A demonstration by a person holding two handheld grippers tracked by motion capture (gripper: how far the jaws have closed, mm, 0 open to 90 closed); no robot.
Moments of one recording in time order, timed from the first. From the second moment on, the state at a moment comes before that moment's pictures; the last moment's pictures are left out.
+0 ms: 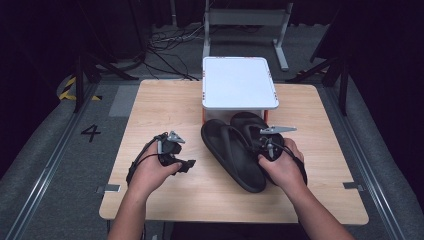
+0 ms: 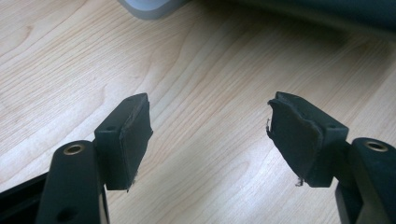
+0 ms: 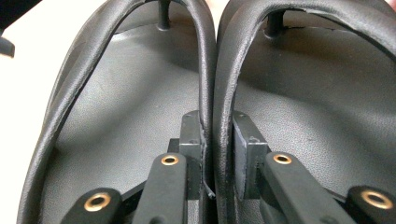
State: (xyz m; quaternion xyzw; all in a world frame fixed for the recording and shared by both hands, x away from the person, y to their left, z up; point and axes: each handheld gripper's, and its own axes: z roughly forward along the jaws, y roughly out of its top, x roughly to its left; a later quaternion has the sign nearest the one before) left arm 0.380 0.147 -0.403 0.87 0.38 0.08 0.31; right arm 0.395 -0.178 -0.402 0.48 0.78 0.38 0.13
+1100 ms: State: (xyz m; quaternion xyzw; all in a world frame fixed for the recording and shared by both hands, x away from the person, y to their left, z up) left arm 0.379 0.143 -0.407 0.87 0.38 0.07 0.31; right arm 0.473 -0.143 -0.416 0.58 0.69 0.39 0.17
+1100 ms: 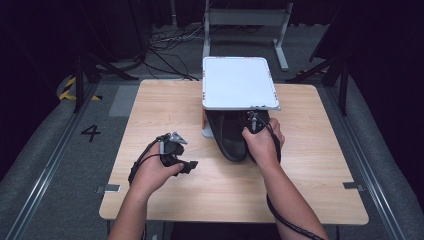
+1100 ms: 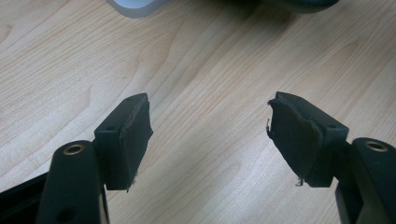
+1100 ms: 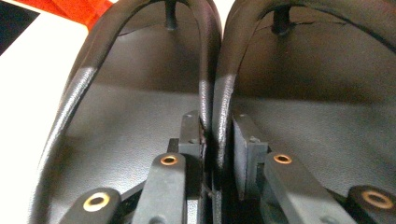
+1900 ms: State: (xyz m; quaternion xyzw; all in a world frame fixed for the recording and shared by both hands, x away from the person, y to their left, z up) left arm 0.379 0.131 -0.409 0.88 0.36 0.07 0.30; right arm 0.447 -0.186 -0.396 0.50 0.71 0.47 0.16
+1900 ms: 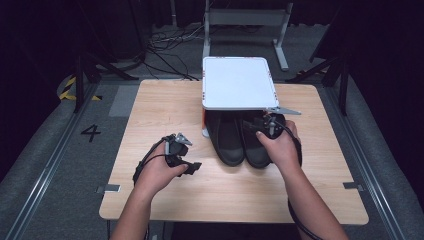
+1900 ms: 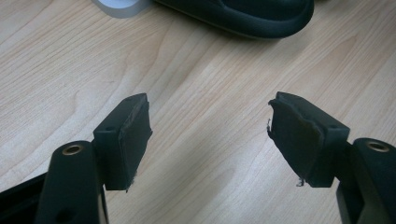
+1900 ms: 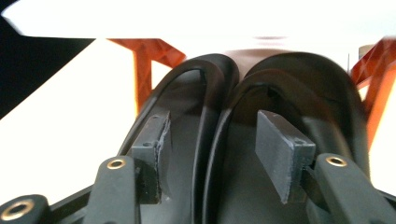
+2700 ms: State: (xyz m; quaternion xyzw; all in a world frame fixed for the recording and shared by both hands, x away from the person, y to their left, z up) left arm 0.370 0.094 -0.408 0.88 0.36 0.10 0.29; right arm 0.385 -0.290 -0.399 0.41 0.81 0.38 0.16
